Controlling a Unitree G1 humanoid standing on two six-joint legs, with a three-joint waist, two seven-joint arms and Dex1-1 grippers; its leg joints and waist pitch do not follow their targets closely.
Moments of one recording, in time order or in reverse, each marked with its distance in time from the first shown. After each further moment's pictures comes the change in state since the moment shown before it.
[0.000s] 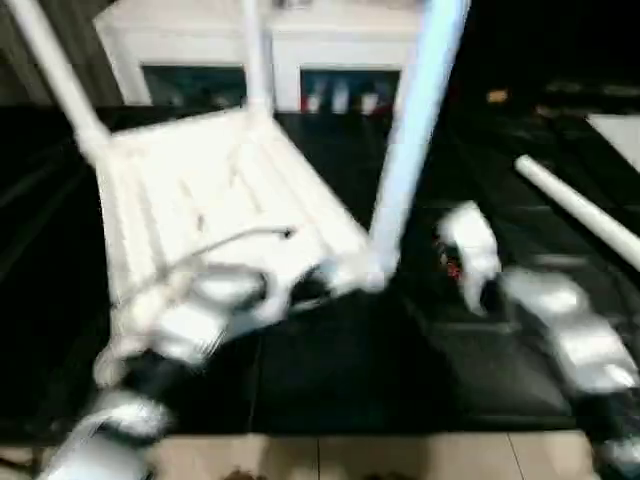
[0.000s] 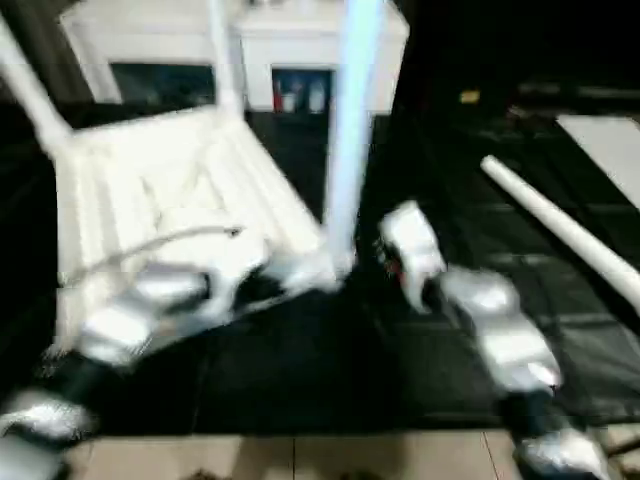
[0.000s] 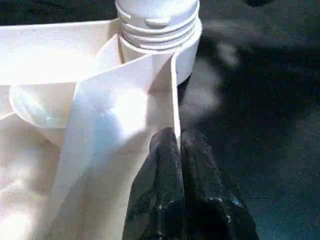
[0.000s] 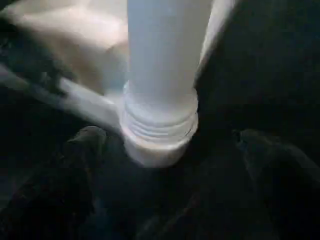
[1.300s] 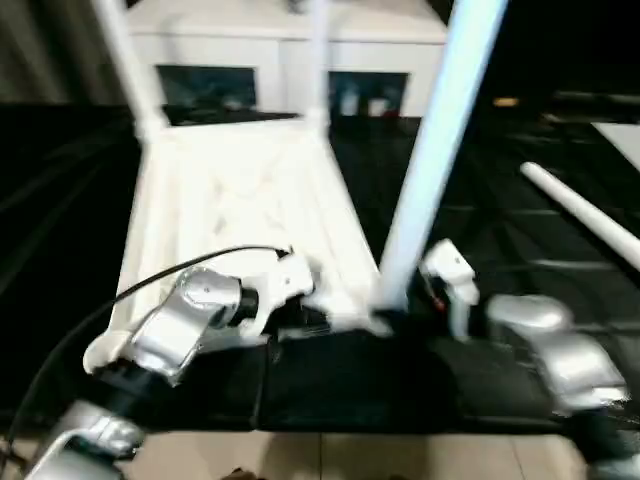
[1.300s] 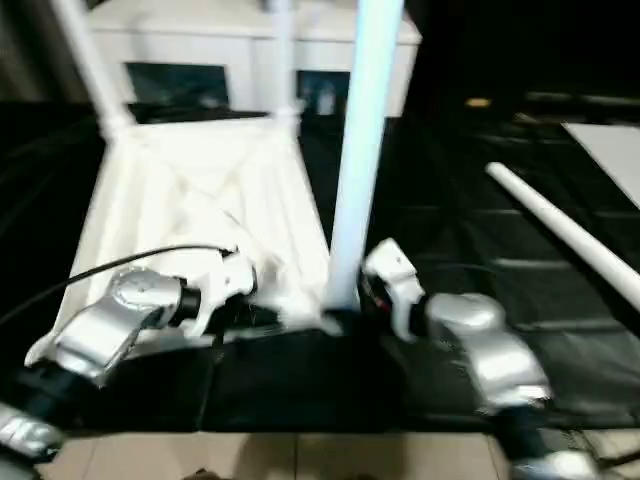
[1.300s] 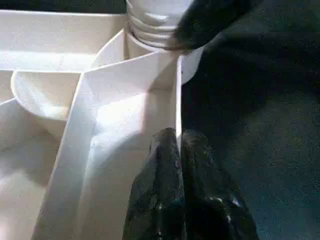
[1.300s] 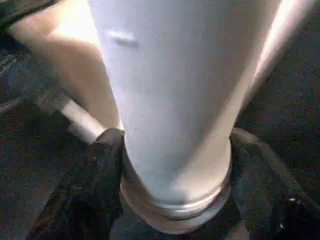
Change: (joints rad) left arm 0.002 -0.060 0.005 -0.008 0.002 0.071 0.041; right arm -0.026 0.181 -0.020 0.108 -0.001 0.030 -0.158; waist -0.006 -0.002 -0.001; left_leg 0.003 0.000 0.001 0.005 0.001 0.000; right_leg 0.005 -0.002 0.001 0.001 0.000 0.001
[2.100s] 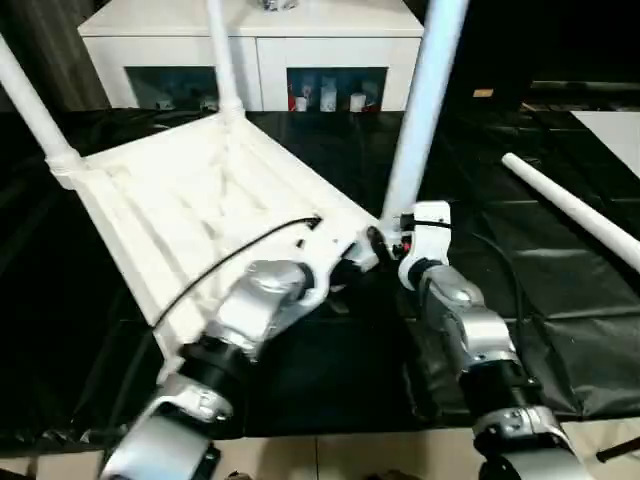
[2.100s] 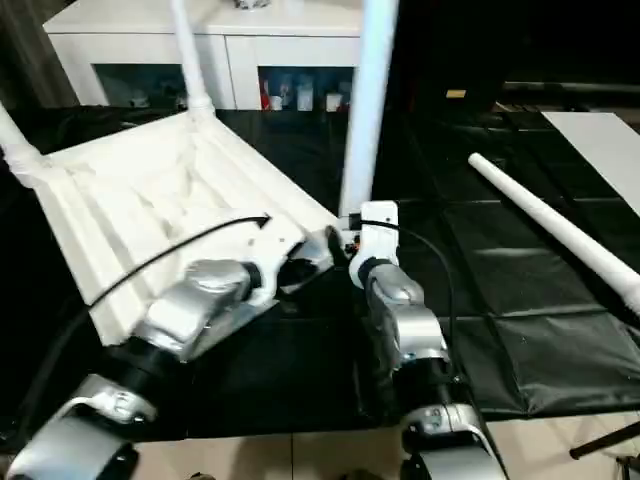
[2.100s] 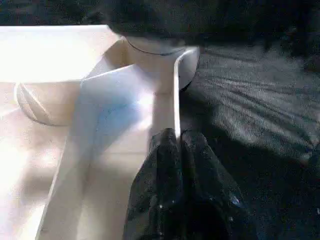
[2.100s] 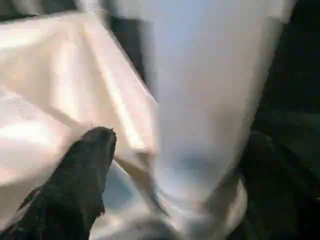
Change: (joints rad) left arm -0.095 -0.206 0.067 0.147 0.039 0.041 0.354; right arm -0.157 0.244 -0.097 0.161 -0.078 -0.137 -0.441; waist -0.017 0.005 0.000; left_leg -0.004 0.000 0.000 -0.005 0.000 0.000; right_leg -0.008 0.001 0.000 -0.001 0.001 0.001
